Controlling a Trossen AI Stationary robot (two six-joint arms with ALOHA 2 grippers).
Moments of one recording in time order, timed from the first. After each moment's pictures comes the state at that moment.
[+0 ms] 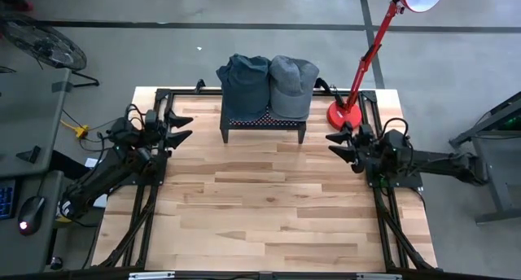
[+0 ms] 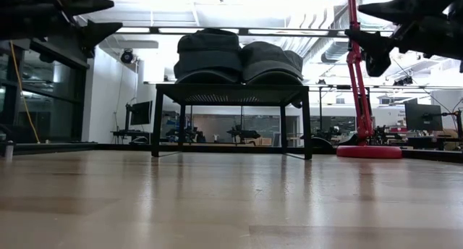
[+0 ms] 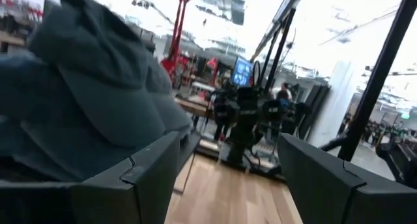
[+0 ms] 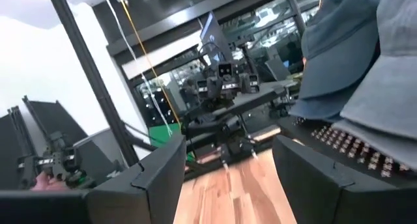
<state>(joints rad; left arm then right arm) 0.73 0.01 0.17 0.15 0.53 -0.42 -0.25 0.32 0.01 0.58 -0.21 0.47</state>
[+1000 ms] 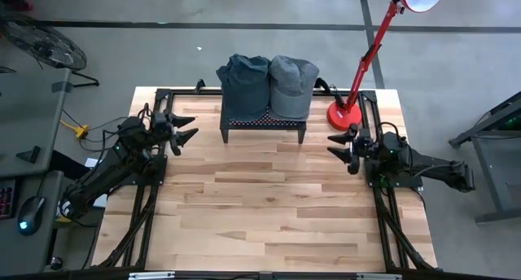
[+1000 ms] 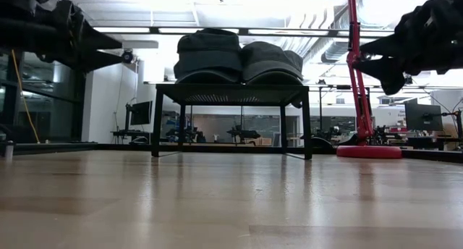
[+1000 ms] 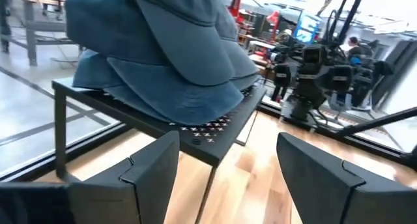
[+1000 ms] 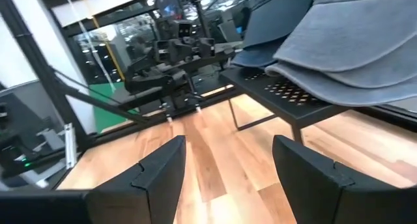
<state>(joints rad) 0.73 0.01 0.17 -0.13 0.34 -0.23 -0.25 0.00 0.01 0.03 -0.06 0.31</state>
